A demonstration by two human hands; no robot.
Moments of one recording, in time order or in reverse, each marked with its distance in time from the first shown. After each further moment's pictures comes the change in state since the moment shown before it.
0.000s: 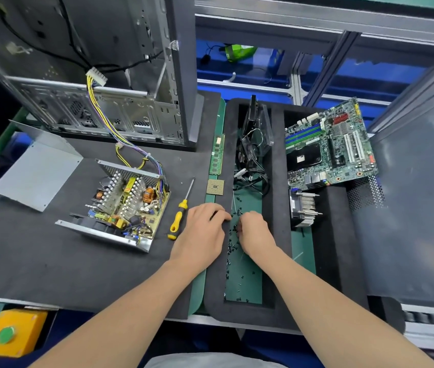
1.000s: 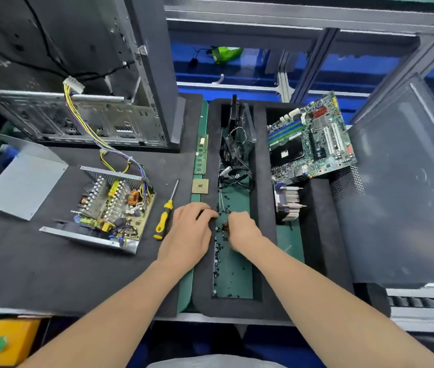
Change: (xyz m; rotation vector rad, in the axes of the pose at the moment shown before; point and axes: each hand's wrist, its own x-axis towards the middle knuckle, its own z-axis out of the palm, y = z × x) left_hand -0.002 -0.001 0.005 0.081 0.019 0.052; right_hand -0.011 -0.004 -0.015 0.011 -0.139 0.029
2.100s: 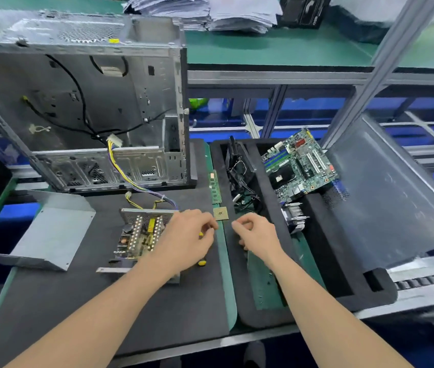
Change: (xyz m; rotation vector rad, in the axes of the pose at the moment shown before) left_hand 0.027 -0.052 -0.129 -0.193 -0.198 0.090; right_hand -0.060 -0.048 -0.030 0.841 0.466 0.054
